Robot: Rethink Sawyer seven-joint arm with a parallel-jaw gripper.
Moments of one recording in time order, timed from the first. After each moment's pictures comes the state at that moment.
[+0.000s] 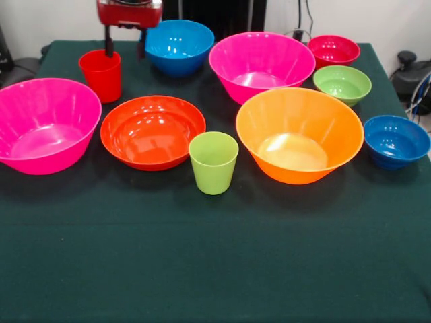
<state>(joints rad) -0.69 -0.72 0.19 1.88 -0.69 0.46 1.68</state>
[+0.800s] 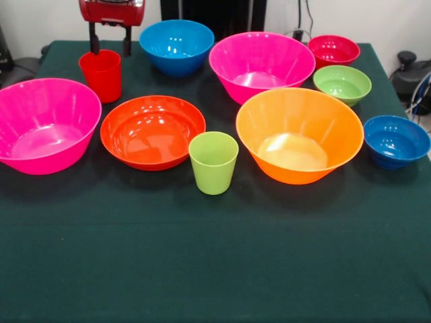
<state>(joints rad) -0.74 -0.72 0.21 1.88 -0.69 0.46 1.68</state>
